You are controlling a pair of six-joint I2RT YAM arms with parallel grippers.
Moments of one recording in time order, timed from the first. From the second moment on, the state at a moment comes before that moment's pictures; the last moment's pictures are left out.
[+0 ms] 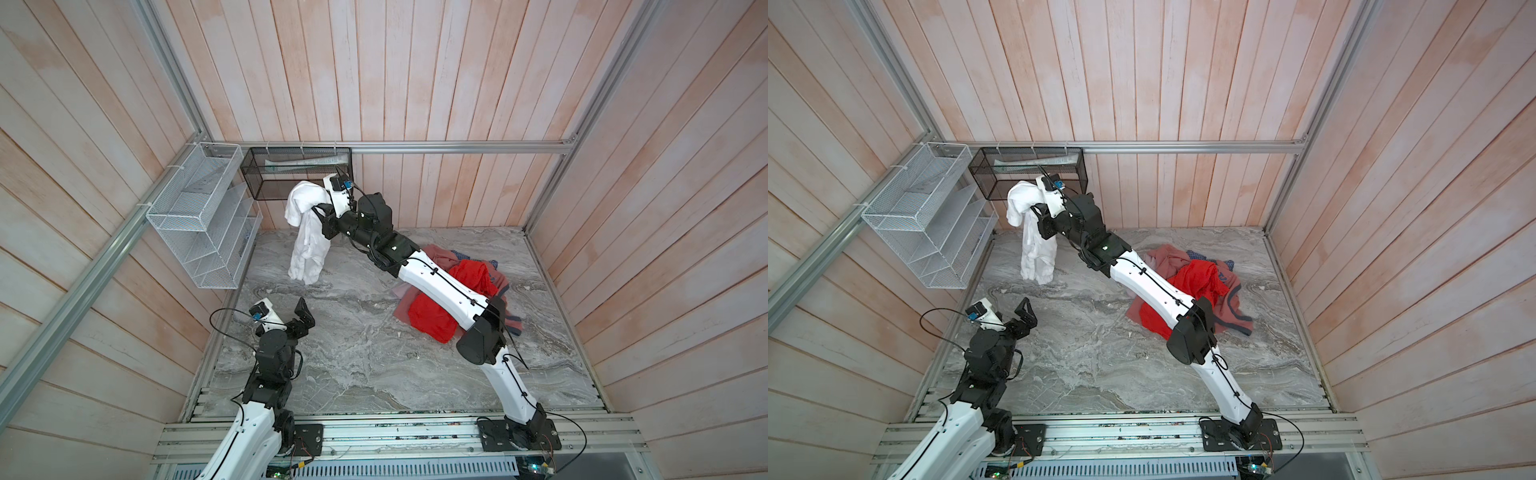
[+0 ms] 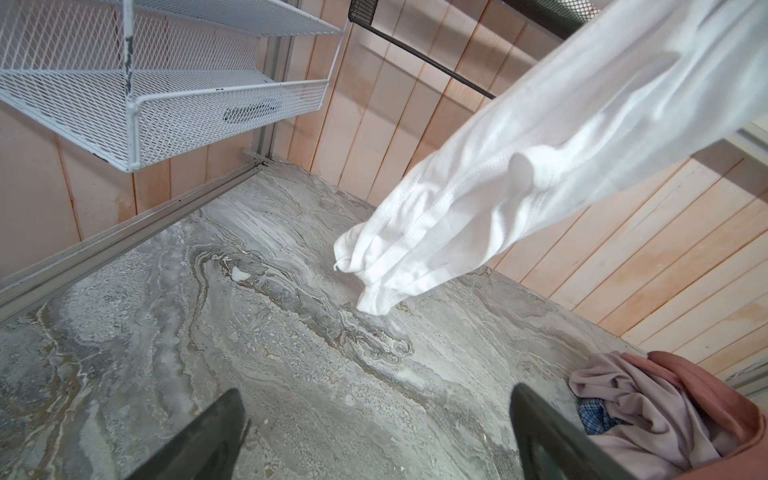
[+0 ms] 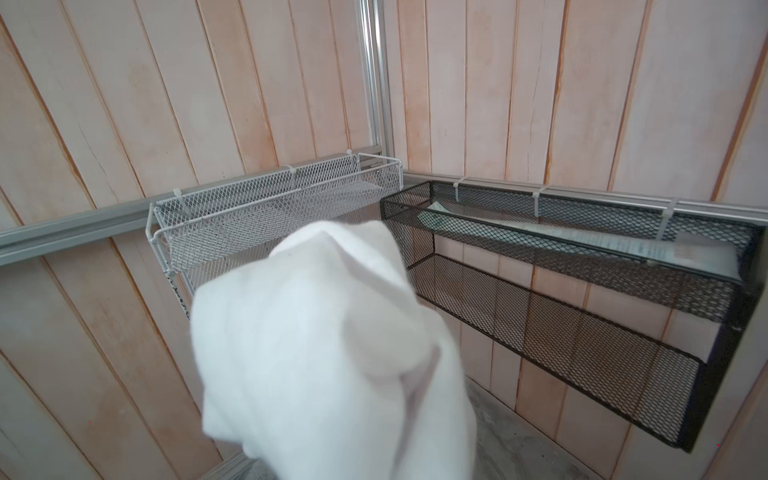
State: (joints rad) left arm -0.18 0.62 0.19 0.26 -0.31 -0.46; right arm 0.90 2.28 2.40 -0.05 -0.10 0.15
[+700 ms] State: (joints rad) left arm -0.18 0.56 0.19 0.20 -0.32 -0.46; right arm 0.88 2.15 1.67 0.02 -0.18 0.19
